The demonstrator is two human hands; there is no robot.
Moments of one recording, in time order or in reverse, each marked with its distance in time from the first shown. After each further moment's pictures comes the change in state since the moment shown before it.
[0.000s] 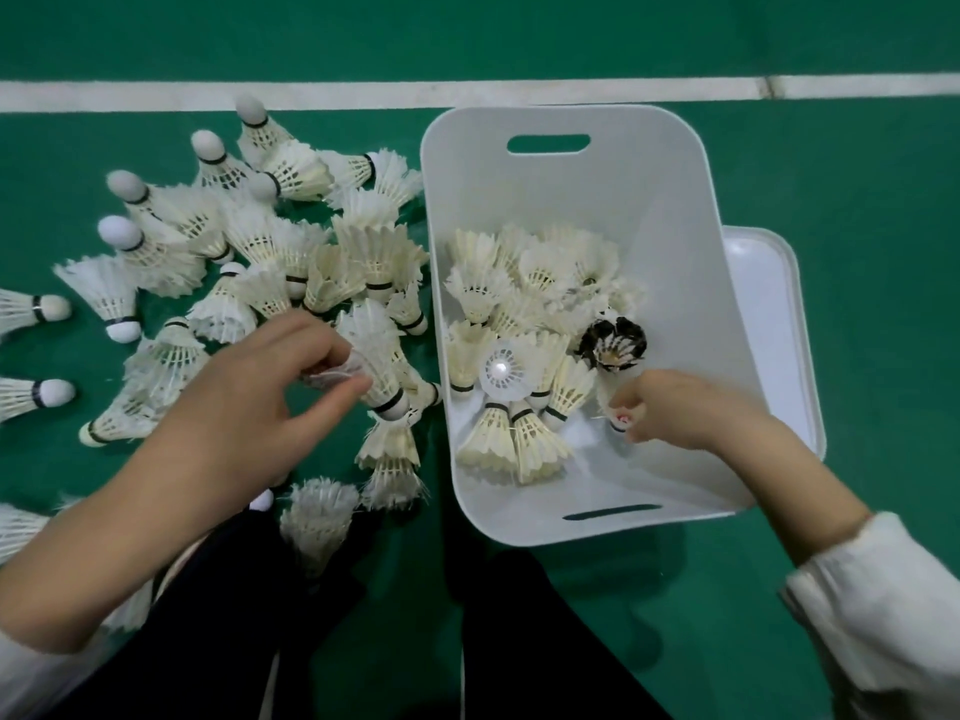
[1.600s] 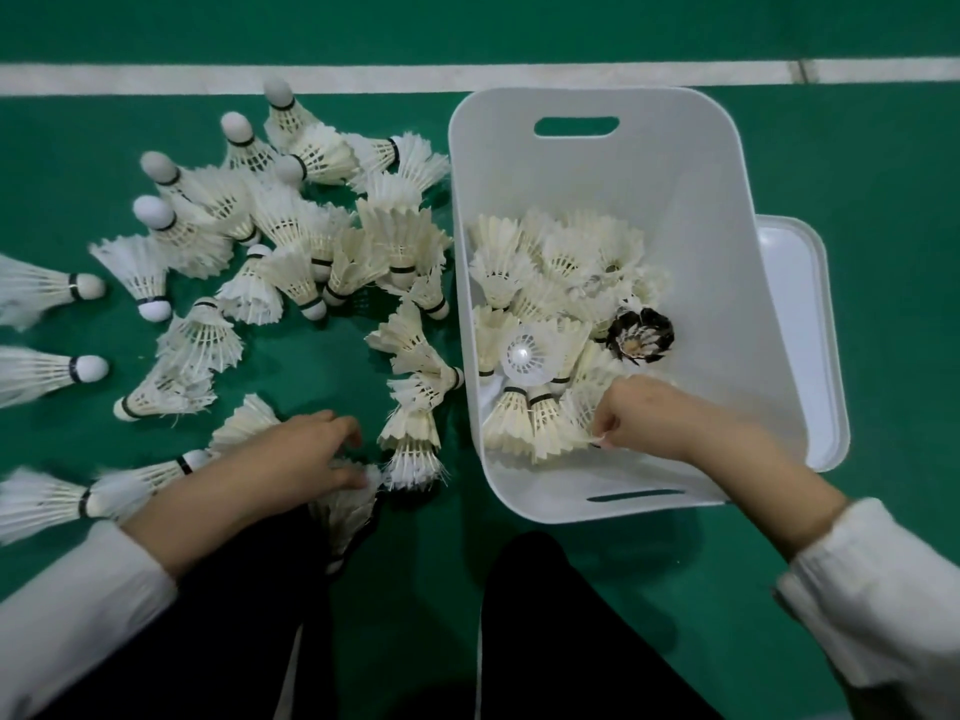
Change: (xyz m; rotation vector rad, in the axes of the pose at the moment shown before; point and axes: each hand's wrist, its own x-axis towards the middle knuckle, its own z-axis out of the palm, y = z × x) left_hand -0.029 -0.071 0.062 0.288 -0.792 -0.349; right_hand 0.001 -0.033 0.021 -0.038 -0.012 -0.245
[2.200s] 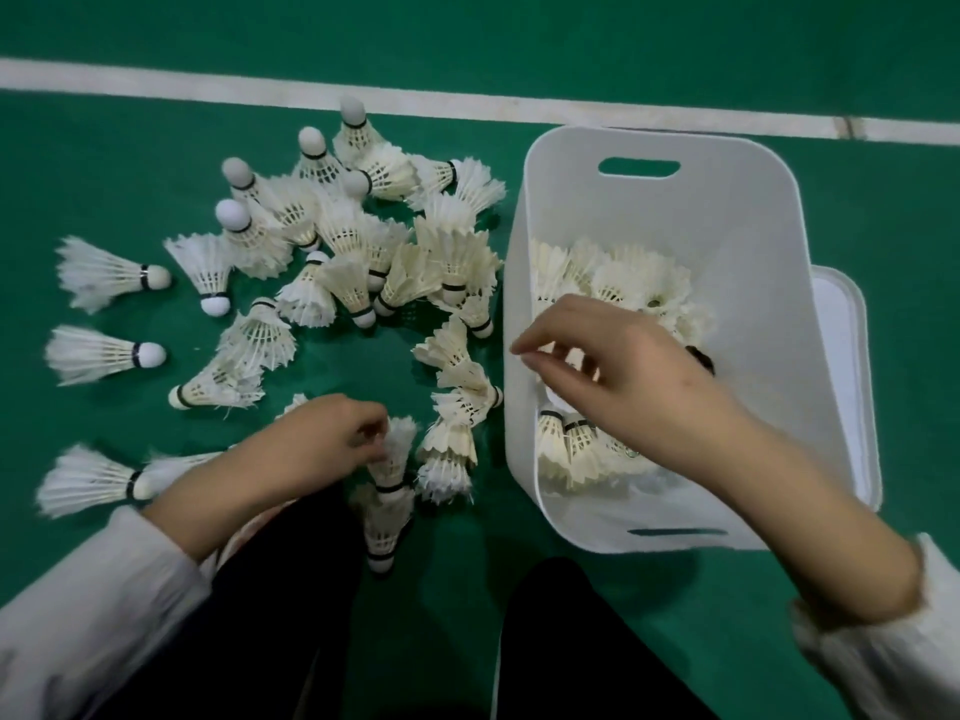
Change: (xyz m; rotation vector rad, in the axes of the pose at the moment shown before) left_hand -0.017 -0.012 -0.023 -0.118 0.228 0.103; right_hand -0.043 -0.104 -0.068 0.222 0.561 -0.503
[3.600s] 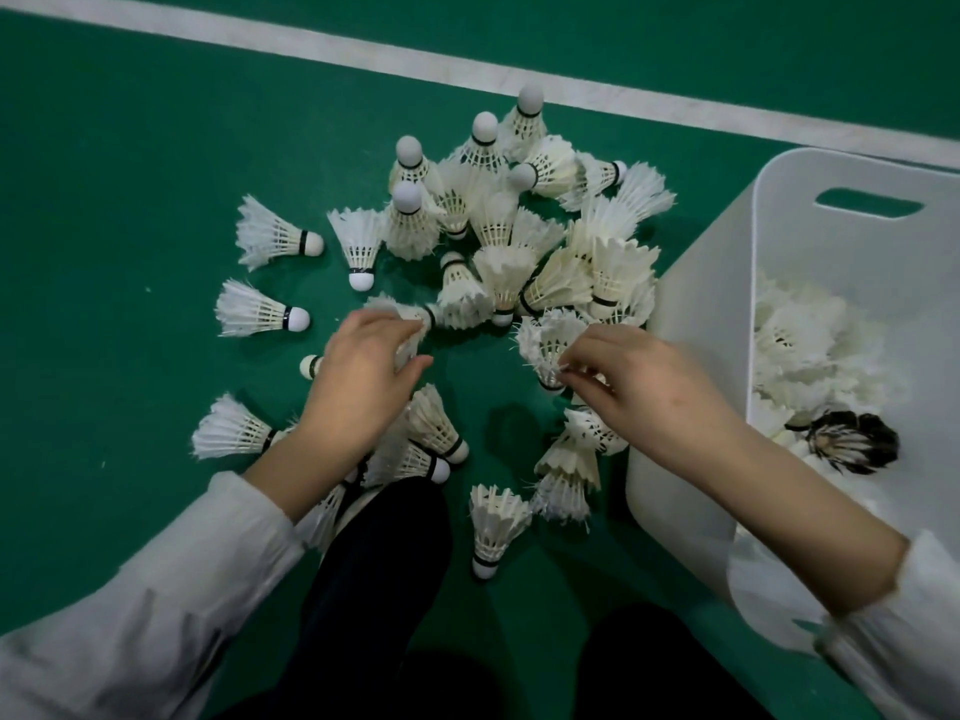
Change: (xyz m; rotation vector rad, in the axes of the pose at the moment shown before) left_hand -0.019 -0.077 -0.009 -0.174 0.692 -0.274; right_hand 0.084 -0.011 0.087 -0.172 -0.058 -0.187
